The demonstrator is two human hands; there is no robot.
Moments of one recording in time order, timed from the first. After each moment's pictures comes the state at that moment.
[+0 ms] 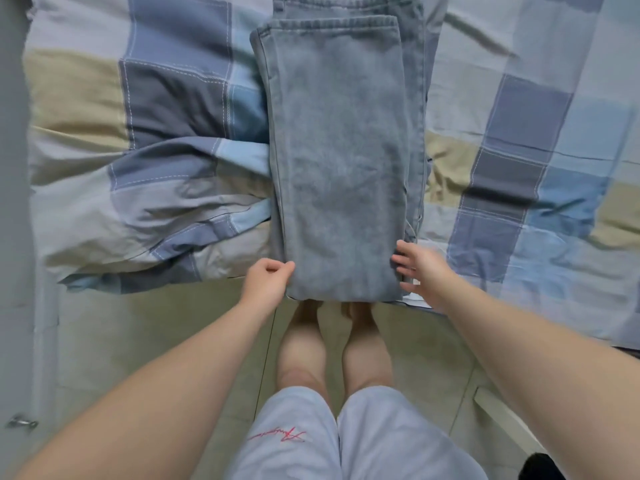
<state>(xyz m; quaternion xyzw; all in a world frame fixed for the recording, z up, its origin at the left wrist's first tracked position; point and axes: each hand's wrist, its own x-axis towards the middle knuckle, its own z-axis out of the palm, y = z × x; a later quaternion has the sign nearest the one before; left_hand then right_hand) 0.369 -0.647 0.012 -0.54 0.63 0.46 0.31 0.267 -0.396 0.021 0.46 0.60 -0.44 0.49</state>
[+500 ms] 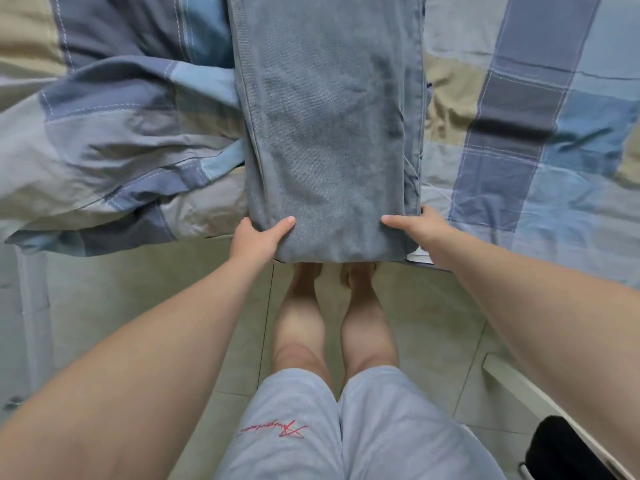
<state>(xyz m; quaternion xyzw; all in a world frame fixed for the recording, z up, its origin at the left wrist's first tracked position) 0.402 -0.634 -0.037 -0.52 0.67 0.44 0.28 0.313 -0.359 -0.030 0.36 0.69 -0.43 0.46</state>
